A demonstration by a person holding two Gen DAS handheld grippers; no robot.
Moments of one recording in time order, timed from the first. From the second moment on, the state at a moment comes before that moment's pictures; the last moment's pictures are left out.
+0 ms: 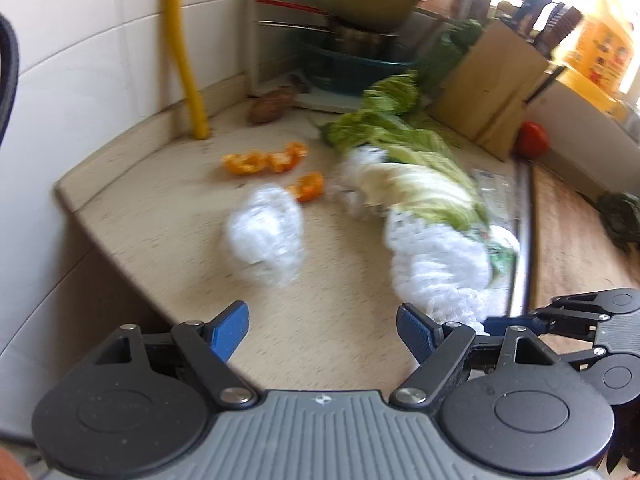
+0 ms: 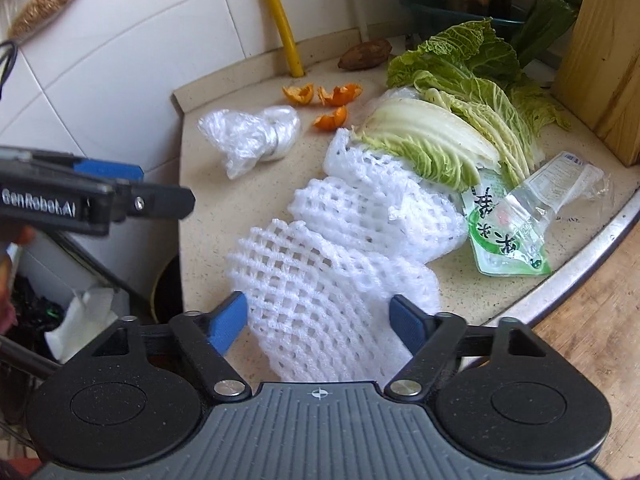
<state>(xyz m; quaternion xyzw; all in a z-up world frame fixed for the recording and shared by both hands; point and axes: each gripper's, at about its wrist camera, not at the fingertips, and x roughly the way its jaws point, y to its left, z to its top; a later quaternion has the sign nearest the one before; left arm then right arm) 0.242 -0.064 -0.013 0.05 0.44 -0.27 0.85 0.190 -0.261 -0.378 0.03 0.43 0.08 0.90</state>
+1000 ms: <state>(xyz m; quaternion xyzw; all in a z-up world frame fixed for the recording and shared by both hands) 0.279 -0.167 -0.053 0.02 0.48 -0.35 0.81 0.133 -0.337 -0.335 0.19 0.37 -0.06 0.91</state>
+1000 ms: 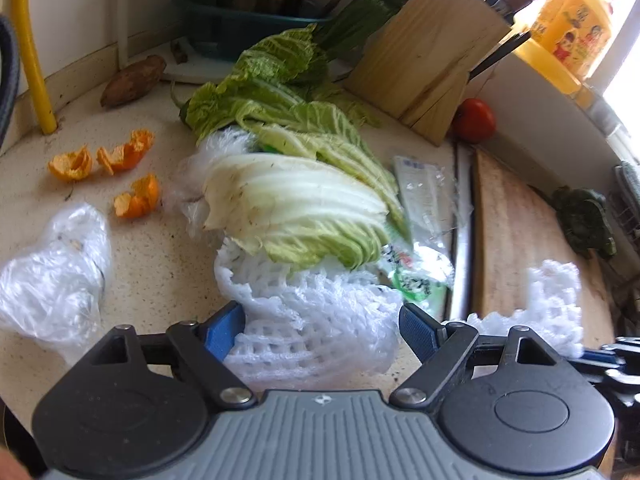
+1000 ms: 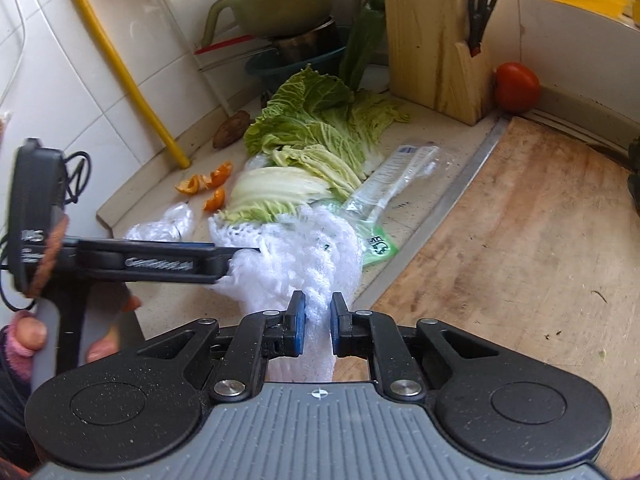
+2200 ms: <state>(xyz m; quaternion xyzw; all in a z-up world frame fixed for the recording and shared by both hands) 0.276 -0.166 -0.054 0.01 0.48 -0.29 0.83 0.136 -0.361 -0.347 0.20 0.37 -0.01 0.91</state>
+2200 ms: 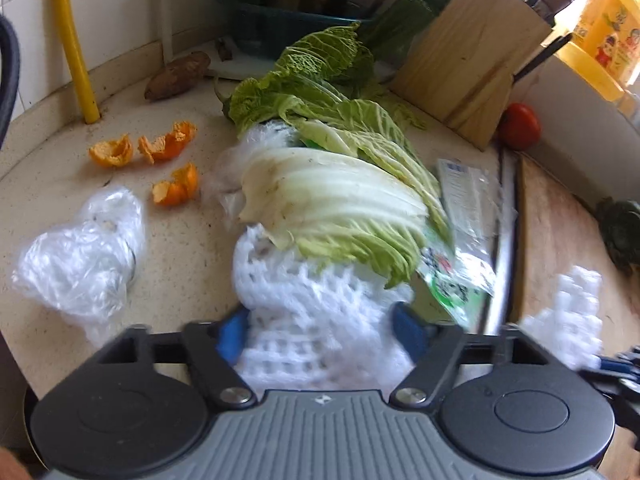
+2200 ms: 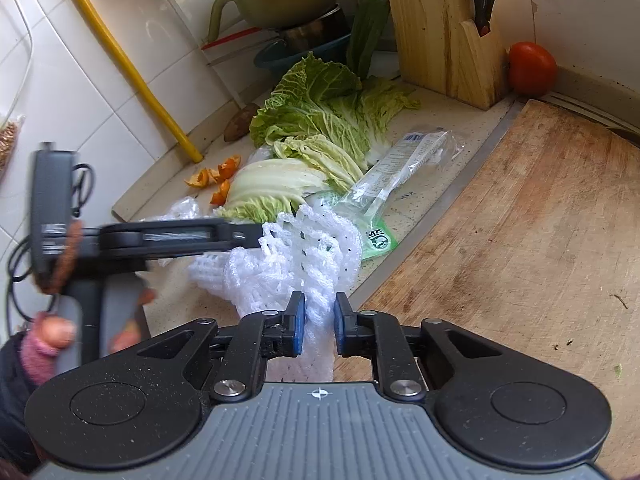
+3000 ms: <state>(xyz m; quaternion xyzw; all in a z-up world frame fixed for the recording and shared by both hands) 0.267 -0.153 -0.039 -0.03 0.46 -0.29 0.84 0.136 -0.358 -0.347 0.19 0.38 0.01 0.90</state>
